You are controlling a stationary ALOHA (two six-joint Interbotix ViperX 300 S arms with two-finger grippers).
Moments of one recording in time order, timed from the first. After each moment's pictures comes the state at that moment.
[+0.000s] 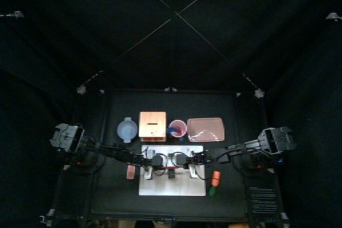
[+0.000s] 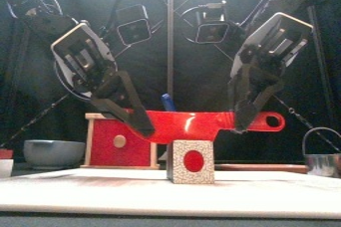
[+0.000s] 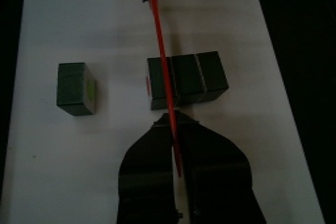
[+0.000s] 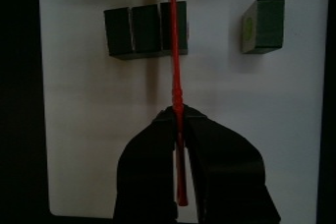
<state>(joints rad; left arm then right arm) -0.20 0.09 0.77 -0.13 -0.12 0.00 0.10 -0.03 0.66 0.07 0.39 0.05</state>
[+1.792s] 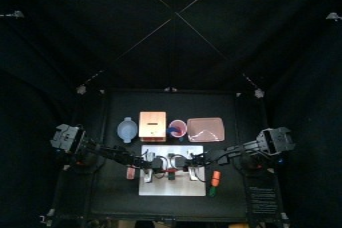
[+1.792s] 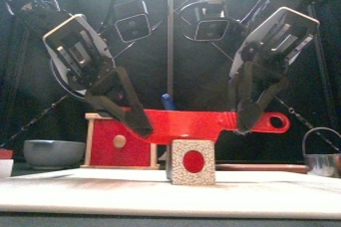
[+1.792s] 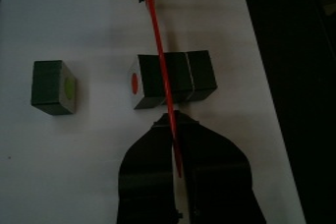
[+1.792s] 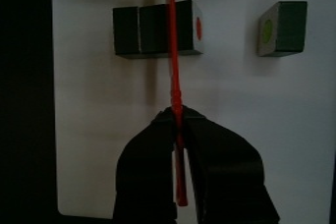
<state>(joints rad) -0.23 0.11 0.76 -0.17 -0.12 0.00 0.12 -0.01 0.64 0.08 0.39 0.05</state>
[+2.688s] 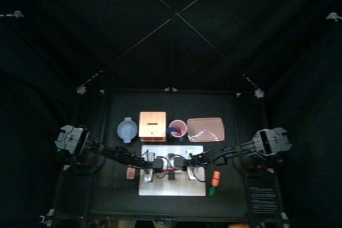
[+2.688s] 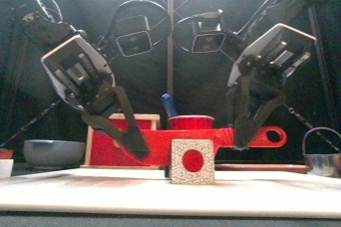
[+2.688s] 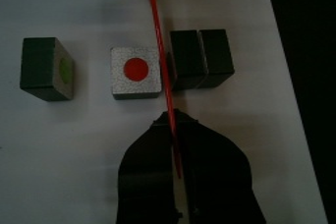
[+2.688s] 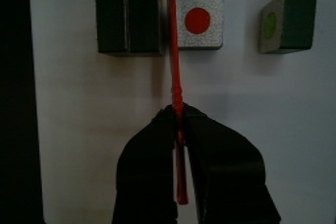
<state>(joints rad) -0.22 0.17 0.76 -0.17 -0.12 0.00 0.12 0.08 0.64 0.08 0.37 0.05</state>
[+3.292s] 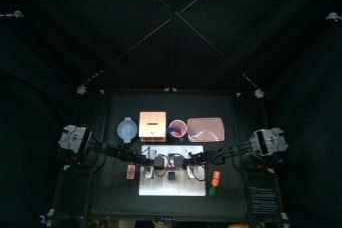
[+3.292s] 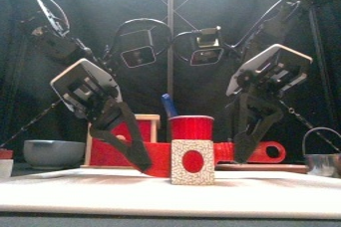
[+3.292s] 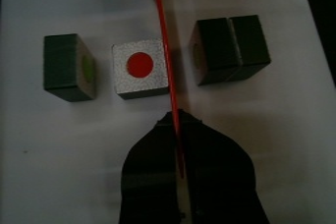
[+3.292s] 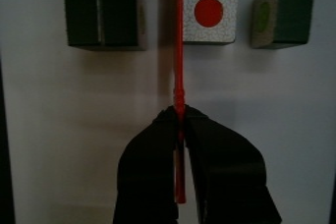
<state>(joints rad) -0.10 0.19 0.75 -0.02 -0.12 0.00 0.06 0.08 0.64 0.02 0.37 0.05</state>
